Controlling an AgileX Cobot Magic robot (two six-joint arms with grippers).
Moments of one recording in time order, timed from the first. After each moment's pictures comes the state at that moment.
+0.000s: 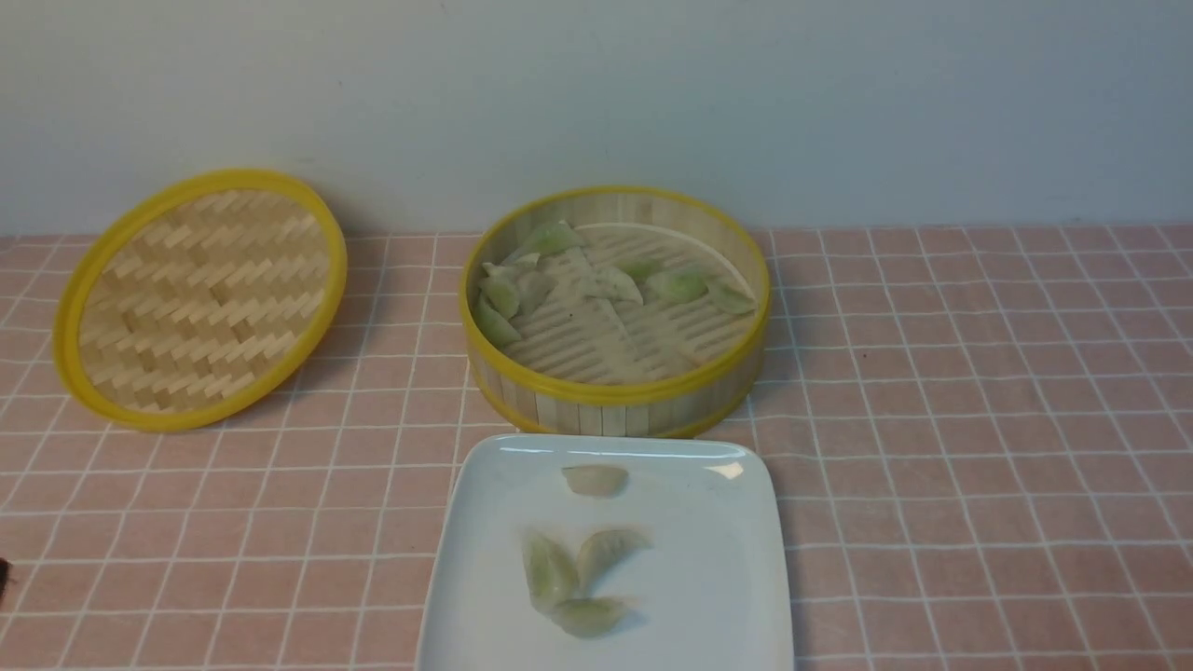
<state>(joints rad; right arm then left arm) 0.03 -0.01 0.02 0.02 0.39 -0.03 -0.02 -0.01 0.03 -0.57 -0.07 -0.14</state>
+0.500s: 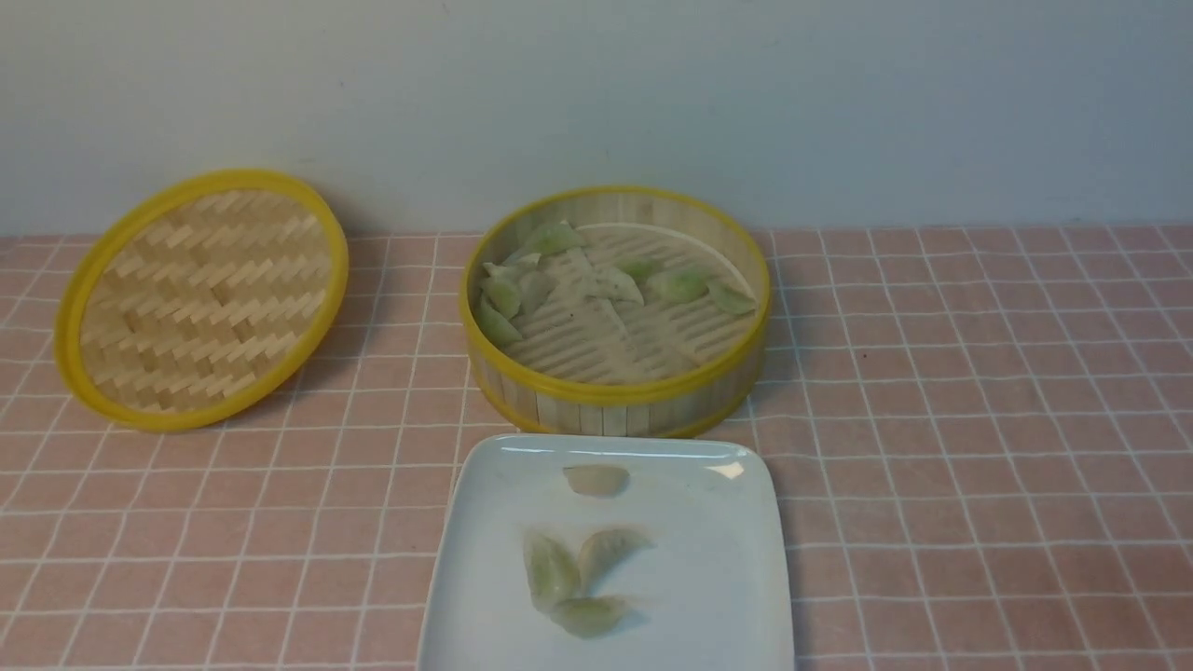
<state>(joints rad) 0.03 -0.01 0.03 0.45 0.05 0.15 -0.02 0.54 -0.80 -0.35 0.62 -0.06</state>
